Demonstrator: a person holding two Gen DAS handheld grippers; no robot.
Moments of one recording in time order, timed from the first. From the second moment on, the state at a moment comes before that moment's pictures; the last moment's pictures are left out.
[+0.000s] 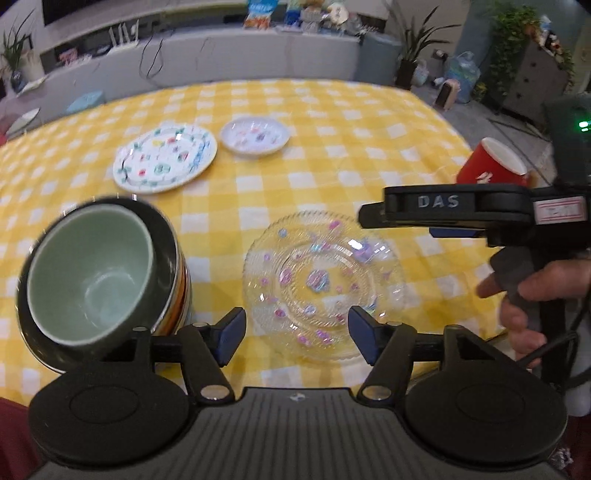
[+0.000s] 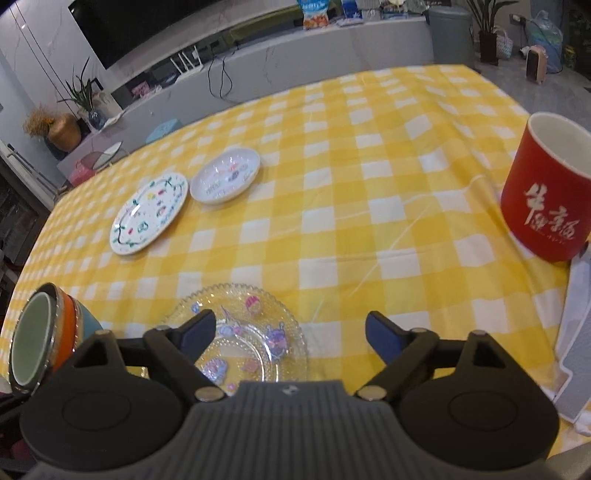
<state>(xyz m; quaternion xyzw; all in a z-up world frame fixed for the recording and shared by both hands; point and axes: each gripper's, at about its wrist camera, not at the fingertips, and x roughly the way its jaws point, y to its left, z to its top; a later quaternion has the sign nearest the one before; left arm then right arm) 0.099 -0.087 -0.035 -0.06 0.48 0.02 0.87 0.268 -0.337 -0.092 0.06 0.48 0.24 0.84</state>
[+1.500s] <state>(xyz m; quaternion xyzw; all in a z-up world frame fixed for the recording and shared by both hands) 0.206 0.180 -0.073 -0.33 0.46 0.10 0.82 0.352 -0.162 -0.057 0.10 0.52 0.38 0.76</state>
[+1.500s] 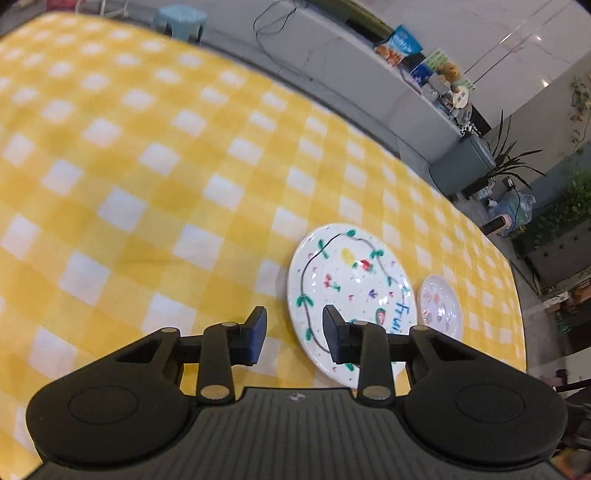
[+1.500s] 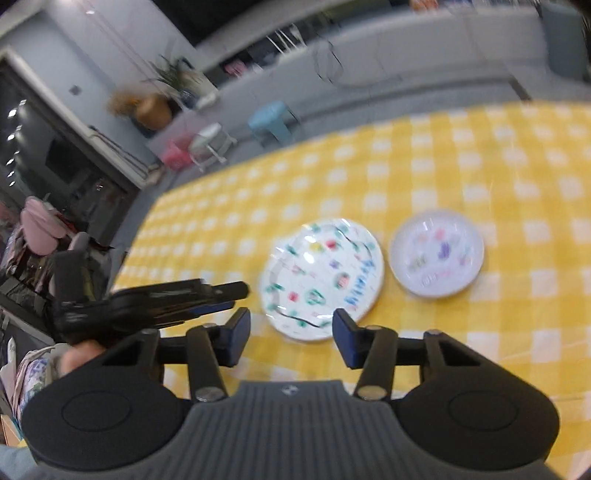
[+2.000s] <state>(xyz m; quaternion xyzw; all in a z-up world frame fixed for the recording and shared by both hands) 0.224 0.188 -0.085 -0.32 0.46 0.10 0.82 0.383 -0.172 -0.129 0.17 0.55 0.34 0.74</state>
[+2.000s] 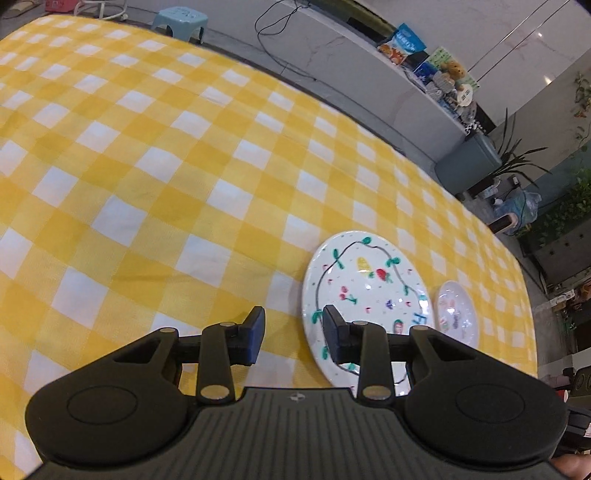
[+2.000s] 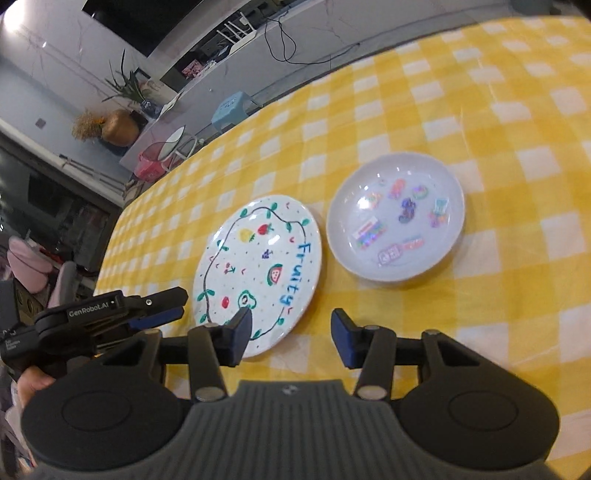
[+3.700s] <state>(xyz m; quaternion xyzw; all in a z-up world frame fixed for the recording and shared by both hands) 0.232 0.173 -0.078 -0.32 0.43 -0.04 0.84 0.383 -0.236 -0.124 0.27 0.52 0.34 0.74</state>
